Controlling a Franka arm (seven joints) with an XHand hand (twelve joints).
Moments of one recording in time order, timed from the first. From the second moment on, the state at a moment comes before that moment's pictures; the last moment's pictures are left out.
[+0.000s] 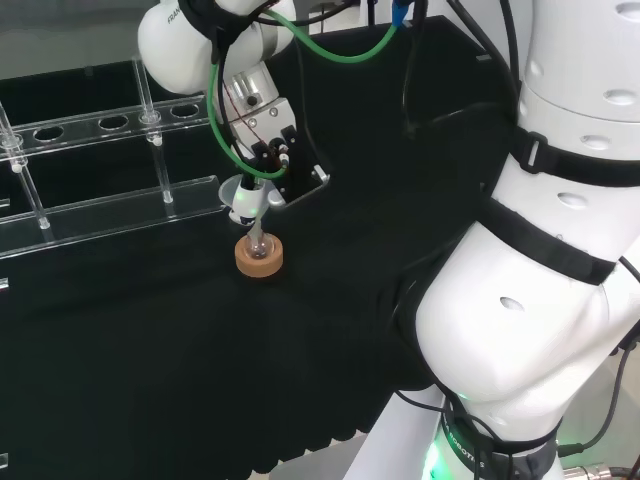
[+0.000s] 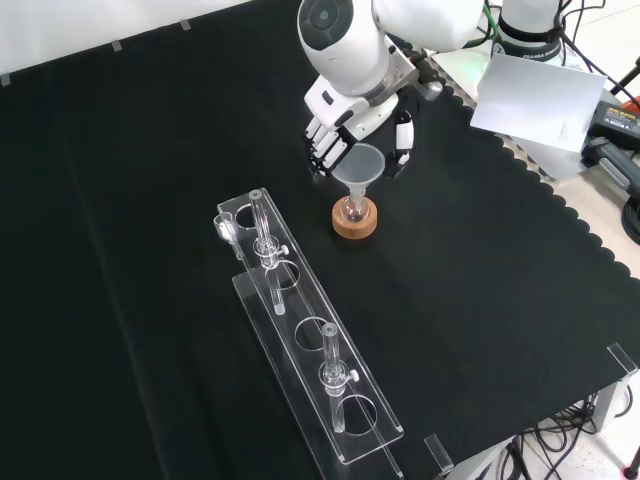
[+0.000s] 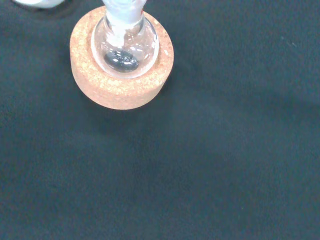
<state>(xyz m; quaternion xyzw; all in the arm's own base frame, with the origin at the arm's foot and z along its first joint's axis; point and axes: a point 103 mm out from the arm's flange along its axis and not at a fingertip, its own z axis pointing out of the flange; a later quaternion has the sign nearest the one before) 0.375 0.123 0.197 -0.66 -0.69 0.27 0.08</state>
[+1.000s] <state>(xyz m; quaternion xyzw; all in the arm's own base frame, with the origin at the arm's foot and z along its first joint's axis) 0.371 0.125 0.198 -0.64 -0.71 0.27 0.08</state>
